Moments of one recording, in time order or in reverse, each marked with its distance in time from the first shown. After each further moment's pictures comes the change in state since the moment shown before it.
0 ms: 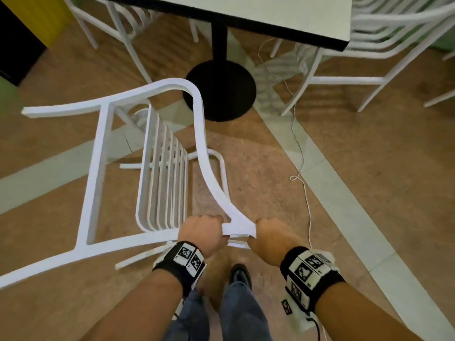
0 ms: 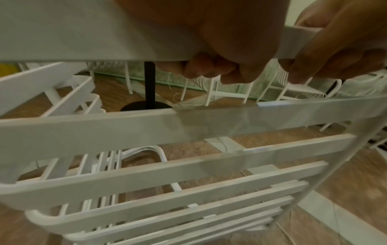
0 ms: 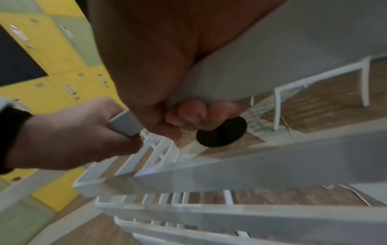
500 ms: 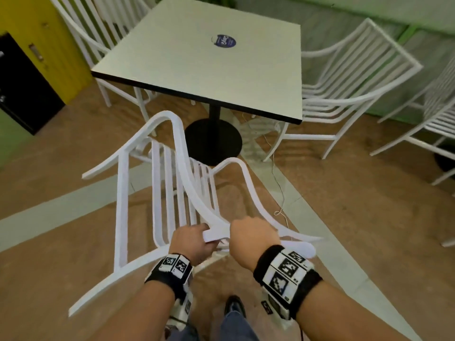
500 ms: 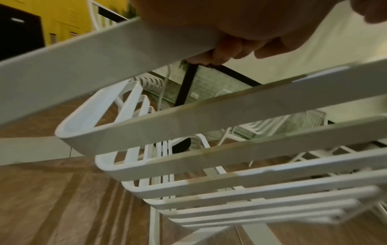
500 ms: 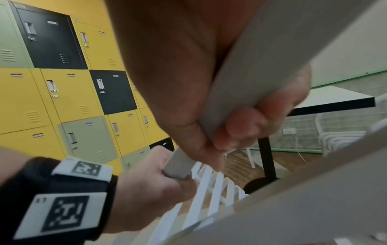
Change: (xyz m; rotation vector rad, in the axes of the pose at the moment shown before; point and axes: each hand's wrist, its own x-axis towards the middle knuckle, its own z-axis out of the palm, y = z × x) left_hand -0.109 -0.039 -0.088 -0.368 0.340 -0.077; right_hand -0.144 -0.151 -0.111 -0.375 0.177 -0.074
